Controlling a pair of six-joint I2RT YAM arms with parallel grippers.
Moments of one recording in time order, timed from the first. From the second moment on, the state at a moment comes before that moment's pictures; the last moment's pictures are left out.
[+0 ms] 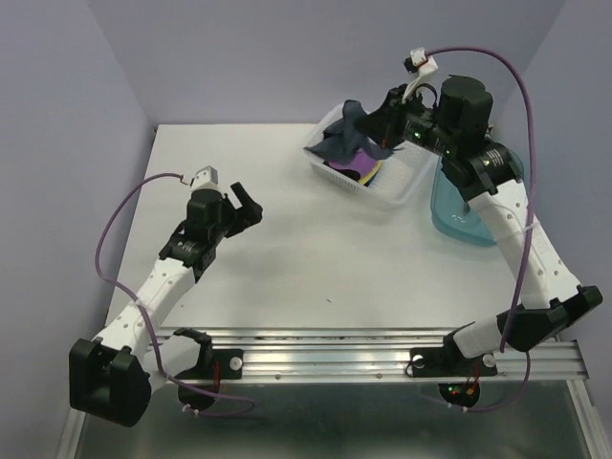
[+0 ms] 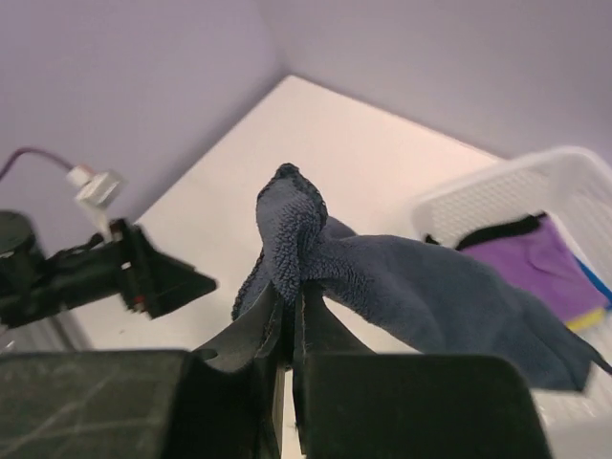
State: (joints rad) left arm -0.31 1.05 0.73 -0.20 -0.07 -0.63; right arm 0.38 1.44 1.78 -0.48 -0.25 0.22
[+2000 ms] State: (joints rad) left arm -0.58 1.77 1.05 -0.34 -0.34 -0.80; right arm 0.42 1.07 0.64 -0.47 0.04 0.56
